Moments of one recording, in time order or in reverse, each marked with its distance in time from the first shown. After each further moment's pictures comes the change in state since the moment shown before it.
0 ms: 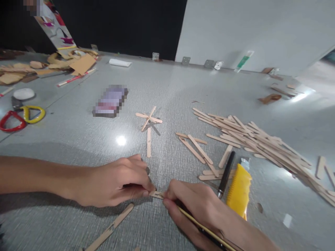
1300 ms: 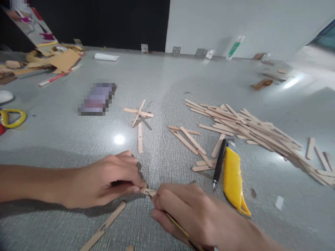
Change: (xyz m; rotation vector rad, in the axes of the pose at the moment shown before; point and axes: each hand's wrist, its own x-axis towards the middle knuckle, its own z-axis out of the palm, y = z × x) left_hand -0.002 0.005 -0.005 -0.011 -0.051 -0.058; right_hand -0.008 0.018 0.022 -0.026 0.061 -0.317
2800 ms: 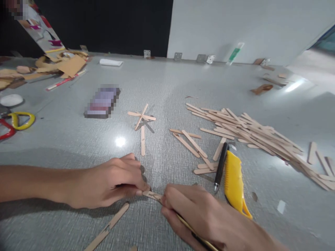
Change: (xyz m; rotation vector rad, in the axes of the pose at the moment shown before) left_hand -0.001 -0.002 0.001 0.005 -0.001 0.037; right_hand 0.005 -0.014 -0.020 -0.002 -0.114 0.160
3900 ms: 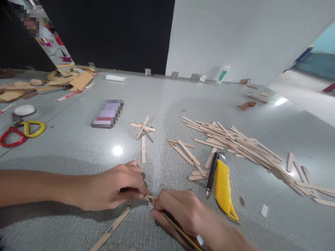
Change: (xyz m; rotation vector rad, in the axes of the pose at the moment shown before) left_hand 0.003 -0.006 0.005 -0.003 0.003 0.013; right_hand 0.007 0.013 0.028 -0.060 0.183 -0.111
